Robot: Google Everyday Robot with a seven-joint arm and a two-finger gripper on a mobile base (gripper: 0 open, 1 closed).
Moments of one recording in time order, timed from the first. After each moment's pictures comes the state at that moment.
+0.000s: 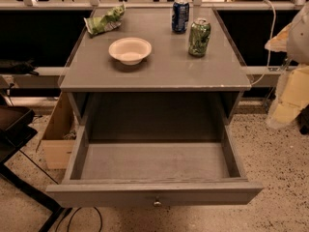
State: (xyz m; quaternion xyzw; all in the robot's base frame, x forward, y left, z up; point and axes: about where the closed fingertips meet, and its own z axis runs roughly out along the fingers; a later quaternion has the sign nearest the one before) arm 0.438 -0.216 0.979 -0.60 0.78 -0.04 0.16
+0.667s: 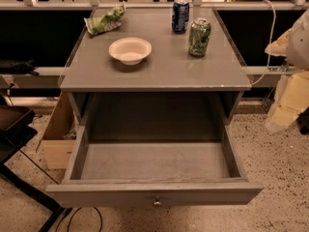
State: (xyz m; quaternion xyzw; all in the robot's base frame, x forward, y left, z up) arm 0.438 -0.219 0.970 -0.60 0.78 -0.03 0.17
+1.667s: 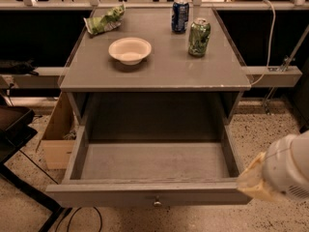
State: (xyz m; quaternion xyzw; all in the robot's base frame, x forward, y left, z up) arm 0.330 -0.195 0.804 -0.56 0.81 0.07 0.16
